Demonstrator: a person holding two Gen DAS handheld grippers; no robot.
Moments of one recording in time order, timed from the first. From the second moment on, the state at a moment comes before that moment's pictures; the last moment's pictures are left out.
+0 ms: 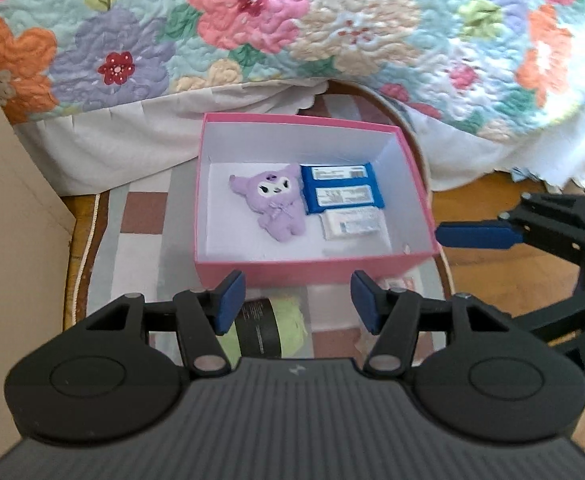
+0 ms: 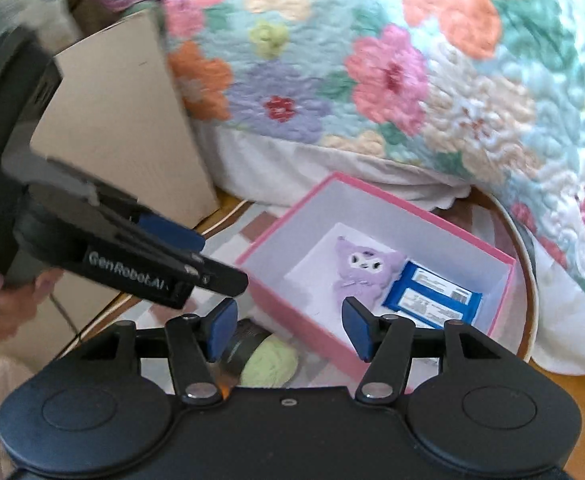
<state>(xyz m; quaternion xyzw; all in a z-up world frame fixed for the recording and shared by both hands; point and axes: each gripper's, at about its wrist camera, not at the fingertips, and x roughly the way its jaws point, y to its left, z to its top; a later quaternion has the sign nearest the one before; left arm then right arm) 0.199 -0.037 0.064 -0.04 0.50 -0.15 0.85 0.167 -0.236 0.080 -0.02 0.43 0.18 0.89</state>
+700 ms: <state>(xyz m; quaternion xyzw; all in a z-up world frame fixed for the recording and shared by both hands) 0.103 0.005 0.041 -0.06 0.51 -0.13 0.84 0.068 -0.170 0.067 -0.07 0.45 0.24 0.86</state>
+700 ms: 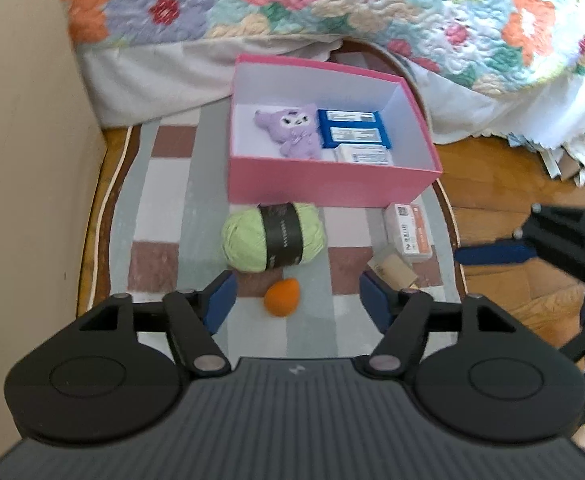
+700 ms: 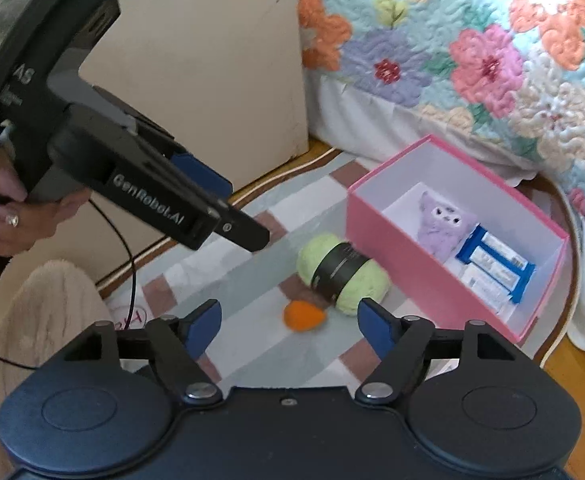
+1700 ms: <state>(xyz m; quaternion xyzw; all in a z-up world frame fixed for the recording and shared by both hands) 0.109 0.030 -0.111 -0.13 0.51 -0.11 0.84 0.073 -0.143 -0.075 -0.09 0.42 0.21 0.88</state>
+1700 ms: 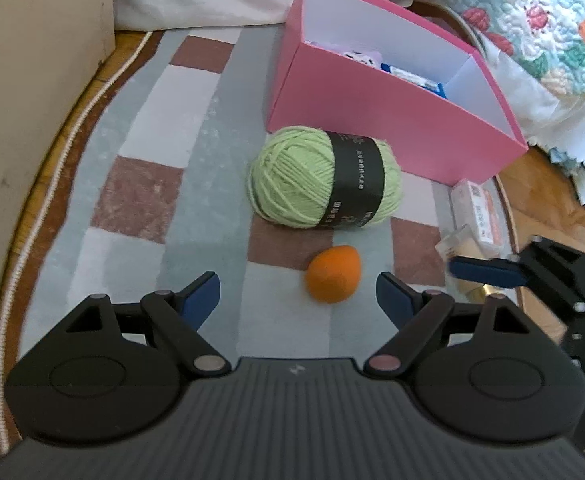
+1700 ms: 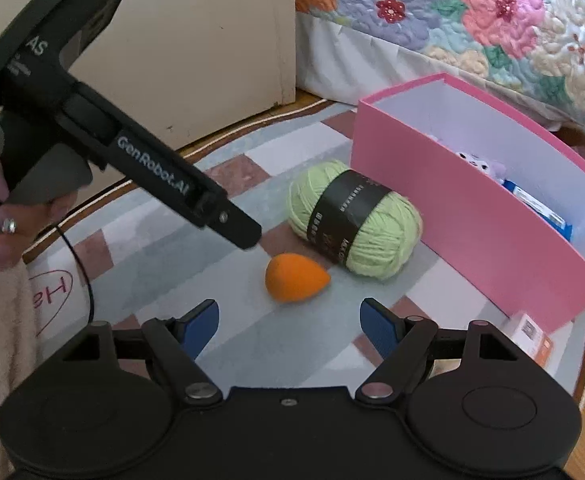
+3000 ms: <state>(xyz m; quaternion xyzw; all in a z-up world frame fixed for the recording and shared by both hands) 0.100 -0.003 -0.141 -0.17 0.53 -0.23 0.80 0.073 -0.152 -0.126 -0.02 0.43 0.20 0.88</state>
